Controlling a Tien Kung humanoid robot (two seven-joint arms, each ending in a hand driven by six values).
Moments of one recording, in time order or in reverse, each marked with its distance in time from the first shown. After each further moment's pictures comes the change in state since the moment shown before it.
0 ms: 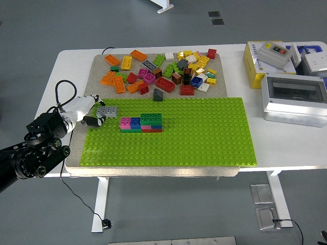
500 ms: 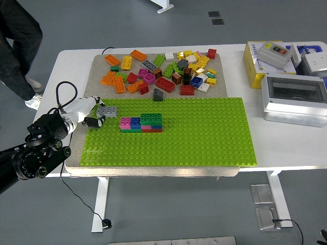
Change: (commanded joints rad) left arm 0.002 0.001 -0.009 -0.005 -0.023 0.006 -0.010; right arm 0.003 -0.001 -0.004 0.000 -0.002 0.001 -0.001
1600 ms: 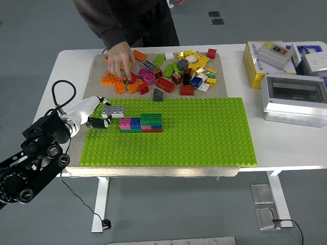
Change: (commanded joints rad) left arm 0.270 0.083 -0.468 -0.647 0.234 -0.235 0.395; right arm -0.033 -0.013 0.022 0.000 0.001 -0.013 0.027
